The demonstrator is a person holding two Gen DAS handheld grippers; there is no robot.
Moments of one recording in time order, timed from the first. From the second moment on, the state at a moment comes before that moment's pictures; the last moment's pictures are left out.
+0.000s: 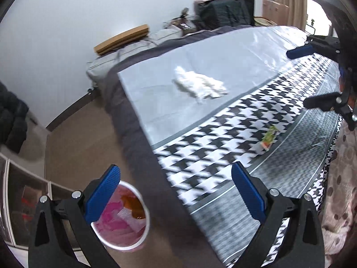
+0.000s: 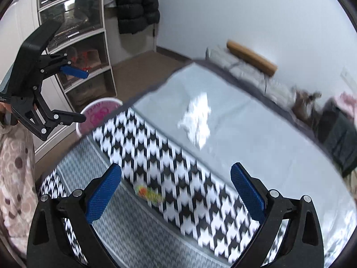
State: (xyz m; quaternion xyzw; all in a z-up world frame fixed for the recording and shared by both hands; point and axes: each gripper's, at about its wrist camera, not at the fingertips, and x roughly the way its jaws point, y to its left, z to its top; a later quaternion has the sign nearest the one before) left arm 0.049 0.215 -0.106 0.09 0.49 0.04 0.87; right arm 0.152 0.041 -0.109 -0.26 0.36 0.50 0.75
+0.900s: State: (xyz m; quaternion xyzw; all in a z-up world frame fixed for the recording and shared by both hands) left arm 0.081 0.209 -0.147 0.08 0.51 0.03 0.85; right arm 0.158 0.064 -0.208 -0.22 0.52 0.50 0.65
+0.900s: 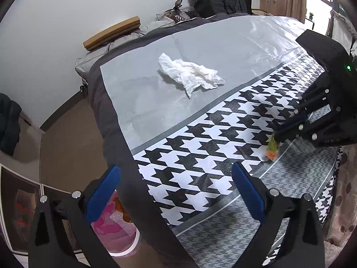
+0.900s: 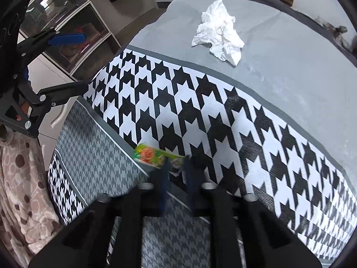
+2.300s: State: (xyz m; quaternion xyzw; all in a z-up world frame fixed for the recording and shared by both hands) left arm 0.232 0.174 -0.178 0.07 0.51 0.03 0.85; right arm 0.207 0.010 -0.177 -0.06 0.48 0.47 0.74
